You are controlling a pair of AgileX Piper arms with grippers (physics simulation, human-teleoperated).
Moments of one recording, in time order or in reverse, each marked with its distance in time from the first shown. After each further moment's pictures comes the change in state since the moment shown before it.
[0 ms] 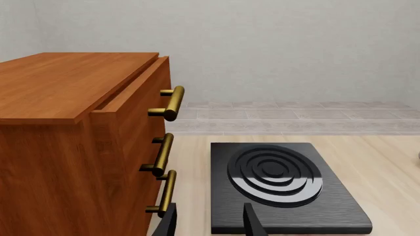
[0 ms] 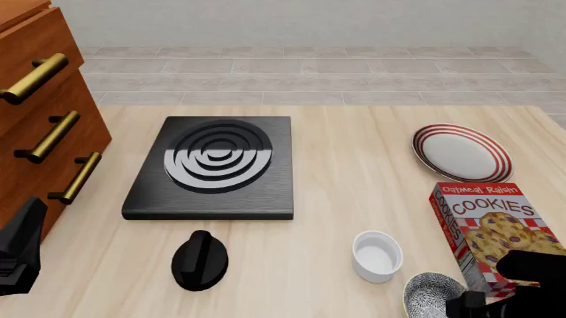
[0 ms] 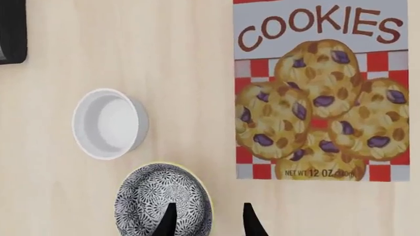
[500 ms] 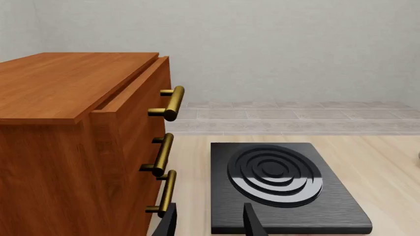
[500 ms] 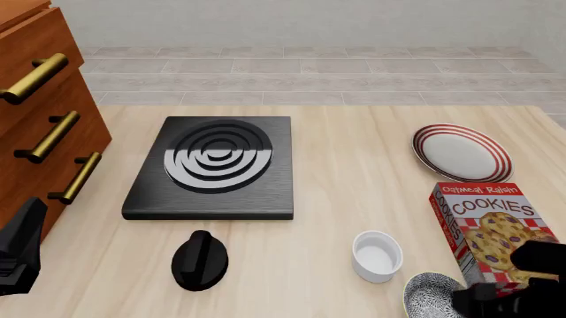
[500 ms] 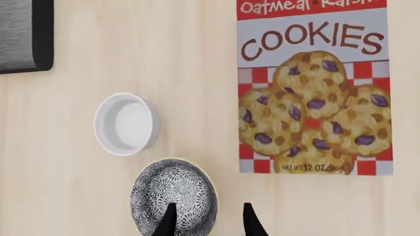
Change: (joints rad) left arm 0.000 0.000 0.000 0.000 0.000; right arm 0.012 -0.112 -0.073 0.141 0.012
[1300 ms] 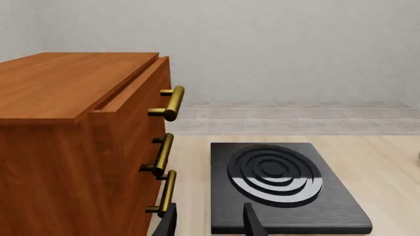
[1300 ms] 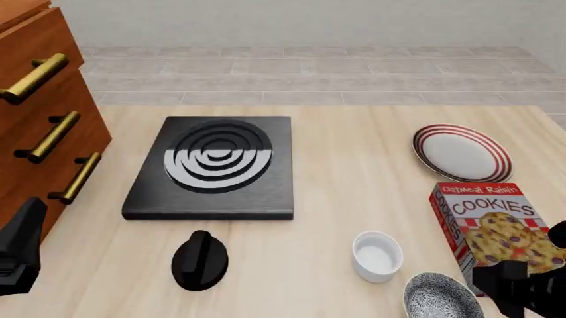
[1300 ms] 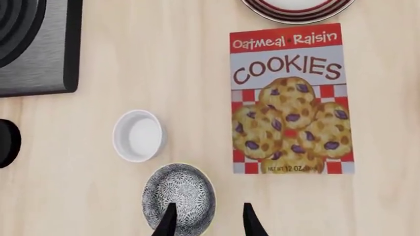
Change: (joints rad) left arm 0.000 0.000 0.000 0.000 0.000; right arm -0.062 -0.110 -0.146 0.161 -0.054
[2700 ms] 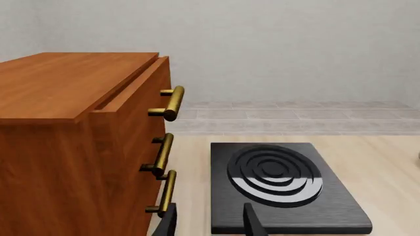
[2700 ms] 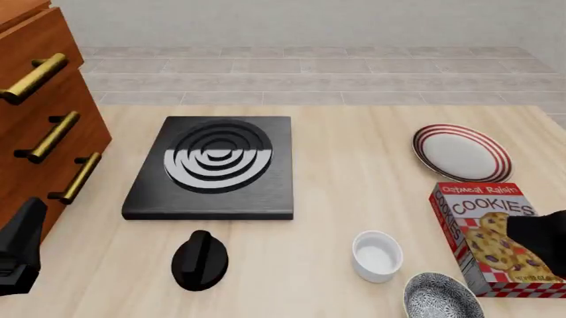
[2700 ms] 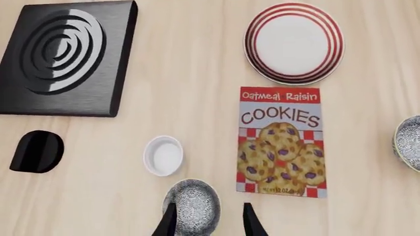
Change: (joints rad) left arm 0.000 0.000 0.000 0.000 0.000; right arm 0.007 -0.036 -0.282 0.144 -0.088
